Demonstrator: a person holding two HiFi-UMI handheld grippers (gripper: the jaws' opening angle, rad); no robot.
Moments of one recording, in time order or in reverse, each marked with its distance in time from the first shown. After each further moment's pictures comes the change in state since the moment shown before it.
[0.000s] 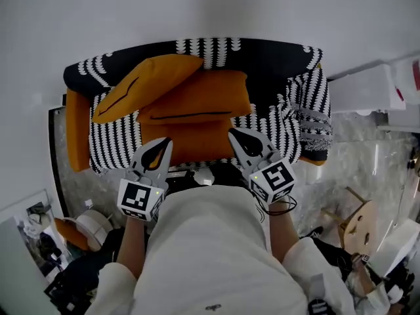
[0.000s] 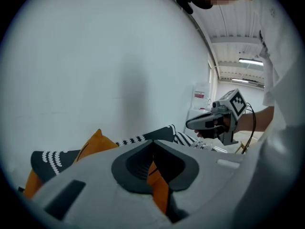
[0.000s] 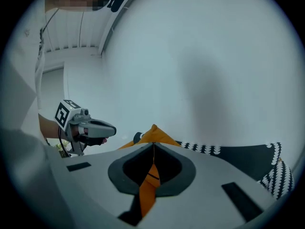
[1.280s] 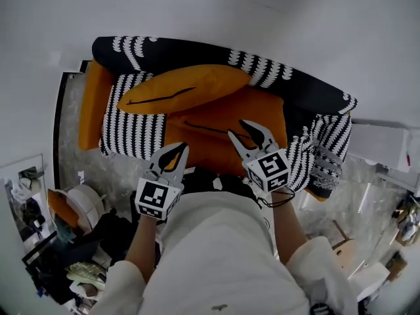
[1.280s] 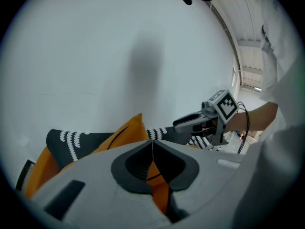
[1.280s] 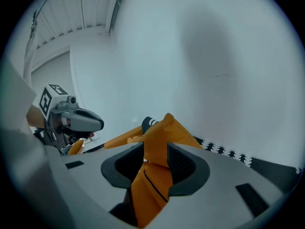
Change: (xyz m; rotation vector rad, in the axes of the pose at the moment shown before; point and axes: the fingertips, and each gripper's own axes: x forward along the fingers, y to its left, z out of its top) left arm -0.016 0.128 -0.052 -0.200 0.057 0.155; right arm 0.193 0.028 -0.008 -0.128 0.239 0.156
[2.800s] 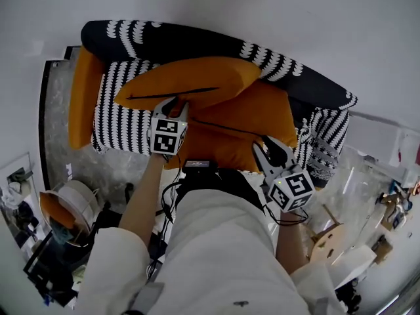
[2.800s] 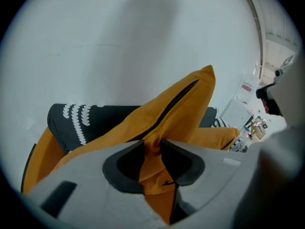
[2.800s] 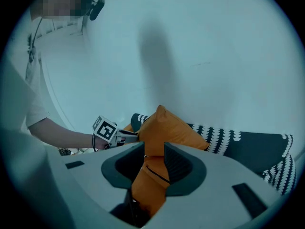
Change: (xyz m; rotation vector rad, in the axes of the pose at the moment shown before) left arm 0.126 0.175 -0.107 -0.119 0.244 0.092; right arm 0.001 0.013 -0.006 0.233 0.082 -0.167
